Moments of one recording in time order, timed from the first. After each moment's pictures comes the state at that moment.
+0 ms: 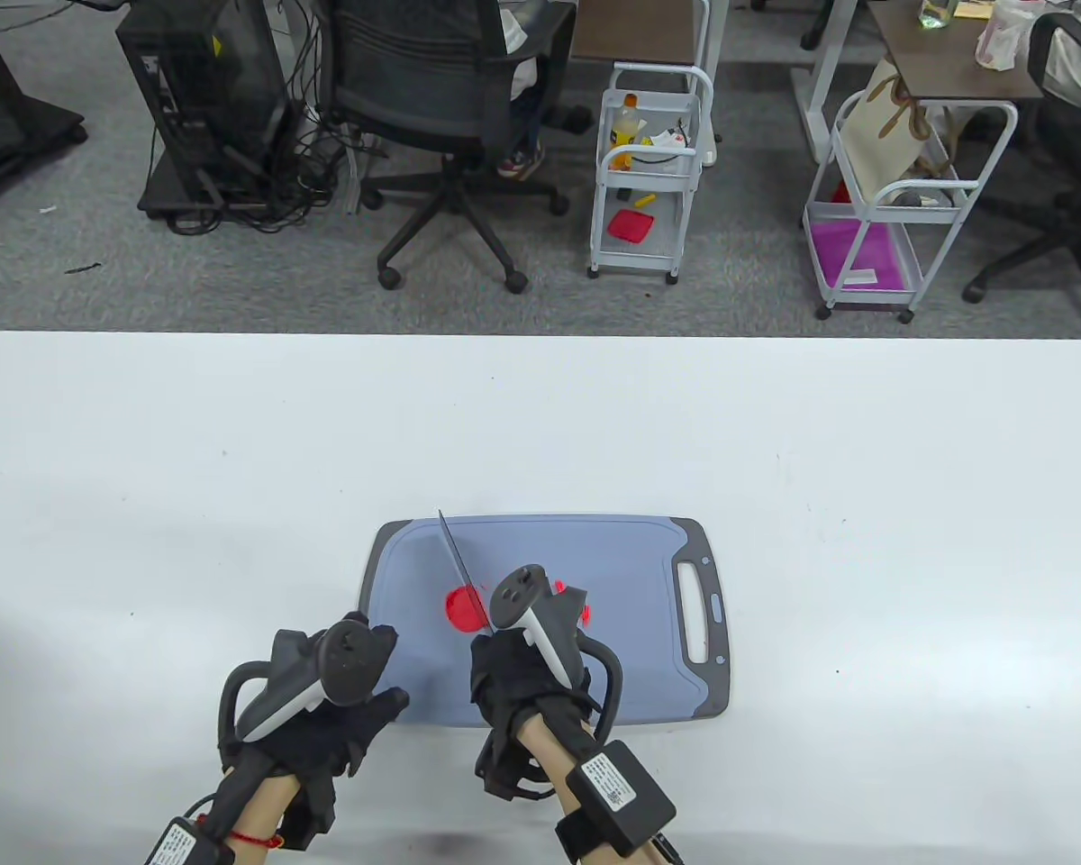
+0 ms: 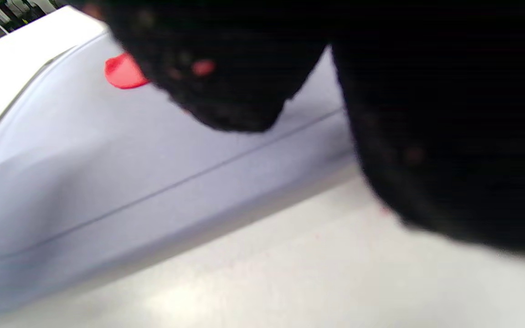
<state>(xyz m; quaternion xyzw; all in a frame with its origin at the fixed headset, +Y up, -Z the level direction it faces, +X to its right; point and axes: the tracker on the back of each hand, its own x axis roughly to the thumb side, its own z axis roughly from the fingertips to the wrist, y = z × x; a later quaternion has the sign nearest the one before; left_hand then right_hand) -0.231 -0.727 -0.254 -0.19 -0.07 0.05 0.98 -0.021 -0.749 -0.299 -0.15 0.25 0.94 0.18</state>
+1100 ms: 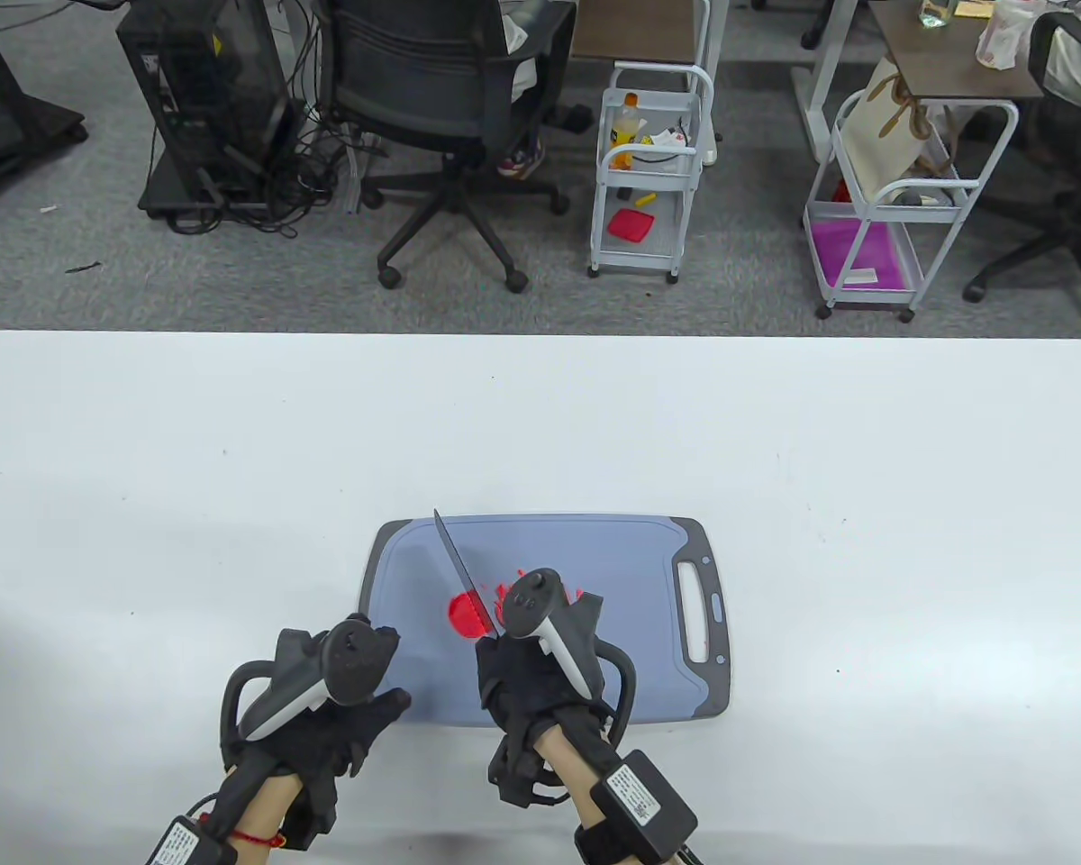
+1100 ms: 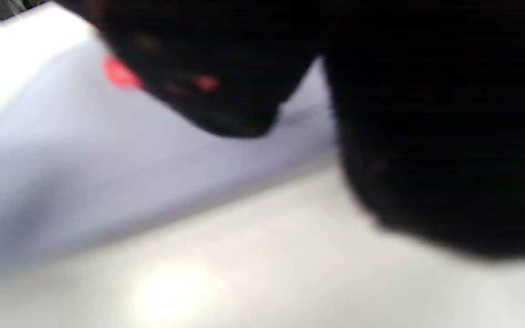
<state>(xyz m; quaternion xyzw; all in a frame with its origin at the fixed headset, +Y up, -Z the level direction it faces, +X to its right) -0.231 -0.728 -0.255 -0.19 -0.07 0.05 0.98 -0.015 -0.744 -0.290 -0.12 0.27 0.94 0.18</state>
